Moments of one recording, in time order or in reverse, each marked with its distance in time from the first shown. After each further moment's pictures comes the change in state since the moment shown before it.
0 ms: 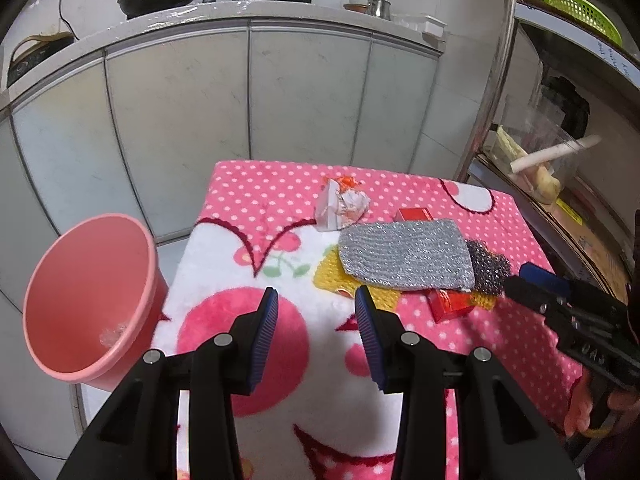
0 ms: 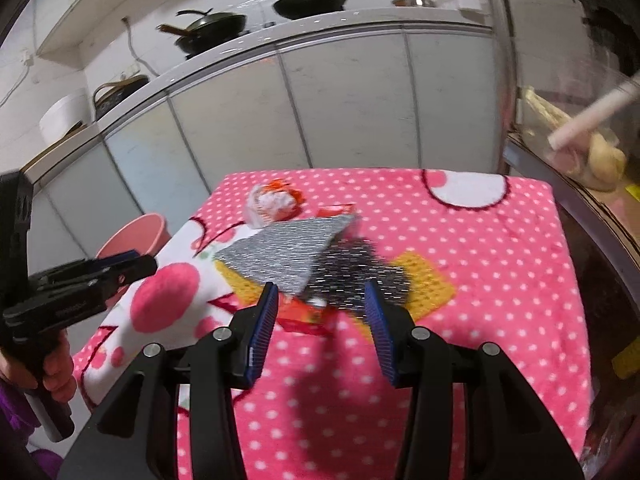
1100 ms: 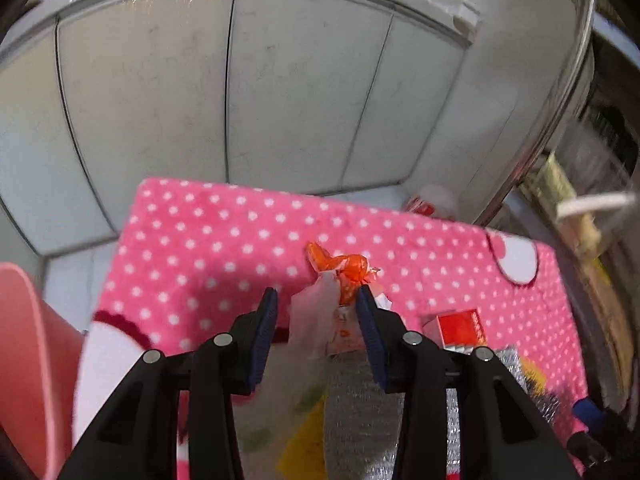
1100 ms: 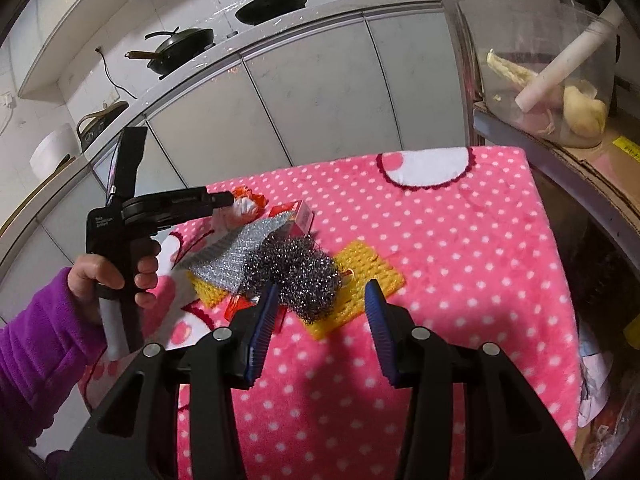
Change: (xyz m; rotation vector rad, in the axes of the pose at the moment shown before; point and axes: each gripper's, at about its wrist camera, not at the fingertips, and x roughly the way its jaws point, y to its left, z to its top) left arm 0.151 0.000 0.092 -0.112 0.070 -0.068; right arm 0.000 -0.049 -0.005 0.119 0.014 0.032
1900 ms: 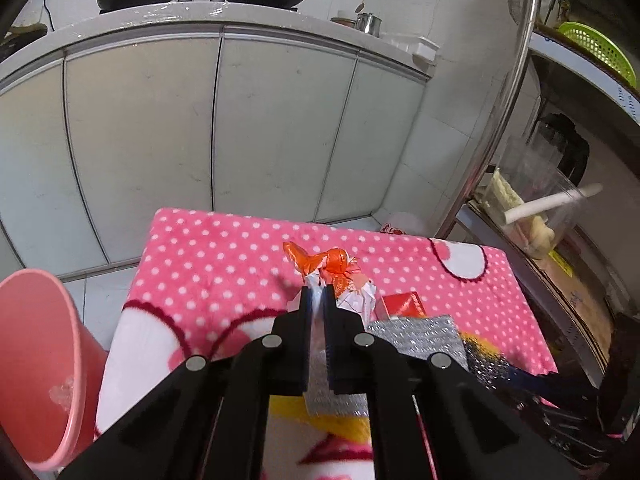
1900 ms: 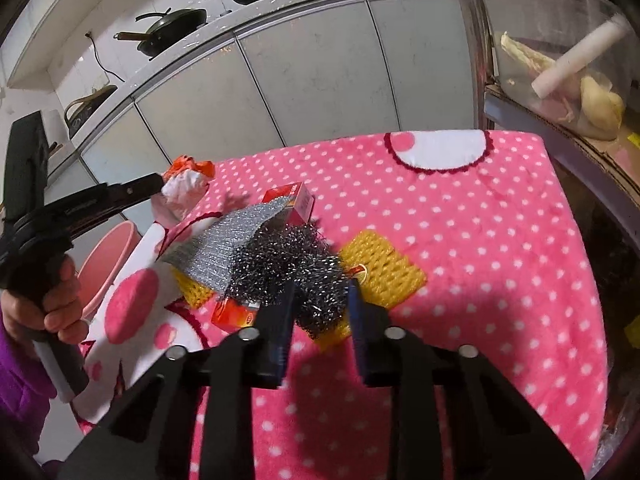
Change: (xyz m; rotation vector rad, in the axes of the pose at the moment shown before) left arm -0.079 -0.016 -0.030 0.068 -0.138 -0.053; right arm 0.031 0.007 0.000 -0.006 0.052 -0.027
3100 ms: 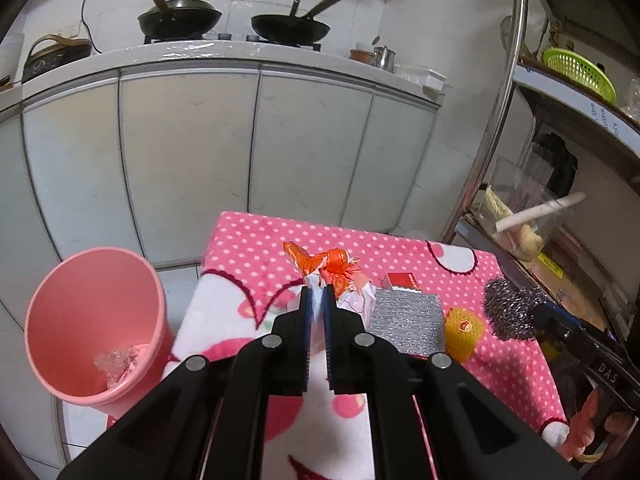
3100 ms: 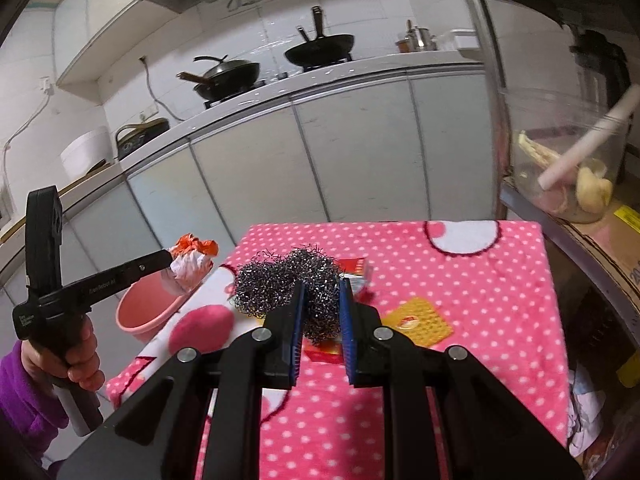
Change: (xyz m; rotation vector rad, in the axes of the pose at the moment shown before) left arm -0.115 0.010 -0.034 -0.024 -0.097 0.079; right arm -0.088 0.063 0.007 -0.121 -0.211 0.079
